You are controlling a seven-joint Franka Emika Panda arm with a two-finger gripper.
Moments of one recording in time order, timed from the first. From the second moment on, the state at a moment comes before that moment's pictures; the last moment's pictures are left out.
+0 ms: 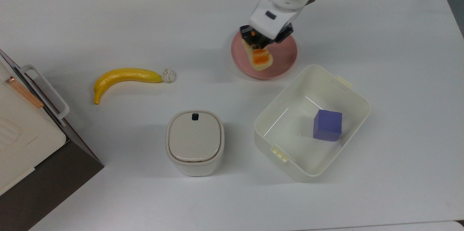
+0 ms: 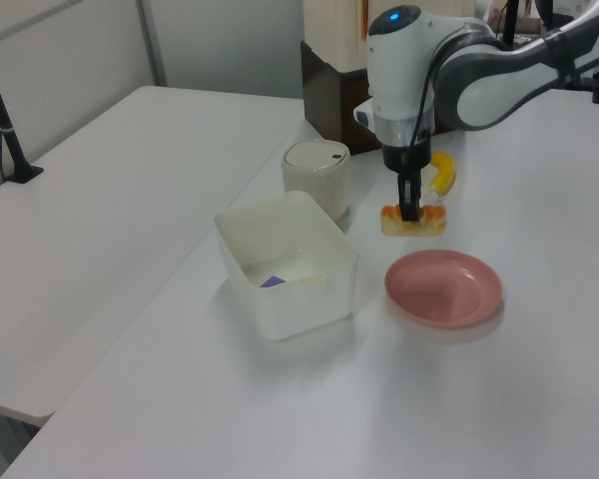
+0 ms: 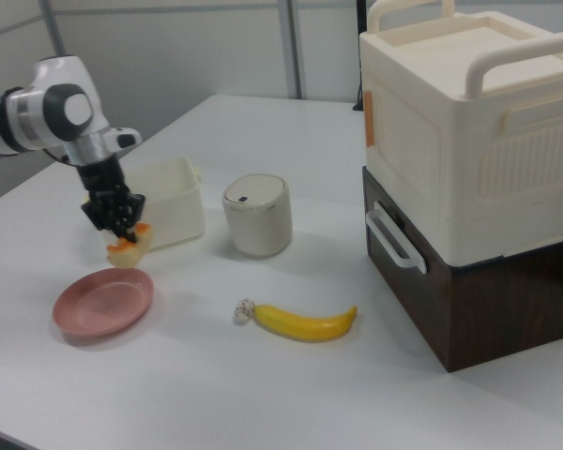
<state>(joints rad) 0.28 0.26 0.05 -1.71 -0.17 1.85 0.15</state>
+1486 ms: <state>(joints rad) 0.36 0.35 -0.05 -1.84 -0.33 1.85 0.09</state>
